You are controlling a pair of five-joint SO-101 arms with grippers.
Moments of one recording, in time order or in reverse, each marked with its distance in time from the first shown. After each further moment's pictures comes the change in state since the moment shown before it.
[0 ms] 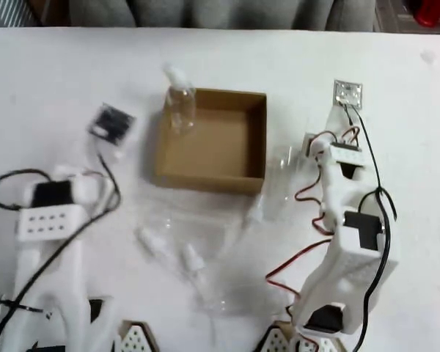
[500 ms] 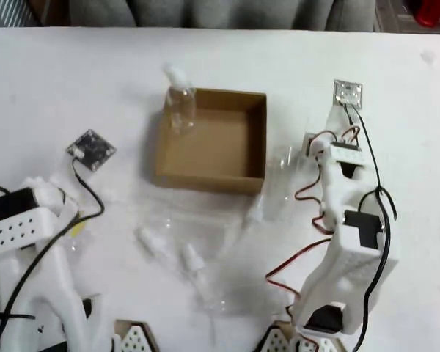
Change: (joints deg) left arm -13.8 0.1 3.5 7.6 -29.7; right arm 0.0 1.0 -0.7 0.0 0.0
